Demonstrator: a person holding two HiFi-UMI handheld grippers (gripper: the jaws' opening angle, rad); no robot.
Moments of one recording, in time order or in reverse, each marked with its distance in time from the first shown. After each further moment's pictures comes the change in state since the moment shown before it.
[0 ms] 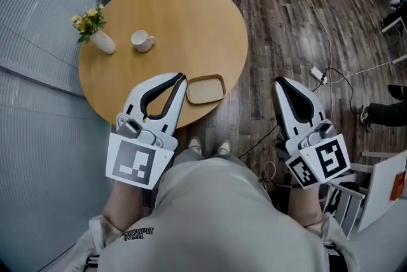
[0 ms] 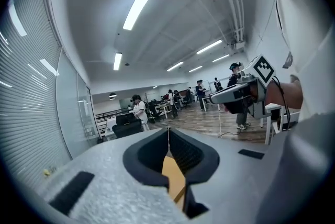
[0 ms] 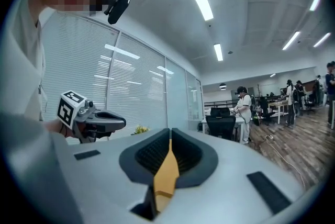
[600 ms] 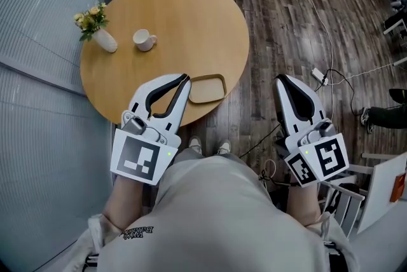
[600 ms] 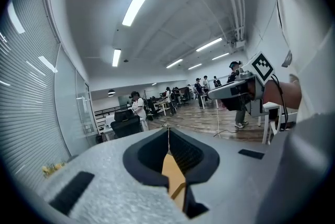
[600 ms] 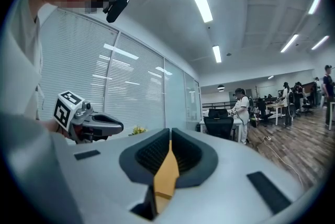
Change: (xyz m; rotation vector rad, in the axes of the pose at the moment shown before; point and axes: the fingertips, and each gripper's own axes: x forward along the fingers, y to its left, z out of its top) left arm 0.001 -0.005 -0.007 -0.020 0.030 -0.013; right arm 0.002 -0.001 0.003 -0.006 -0.012 -0.020
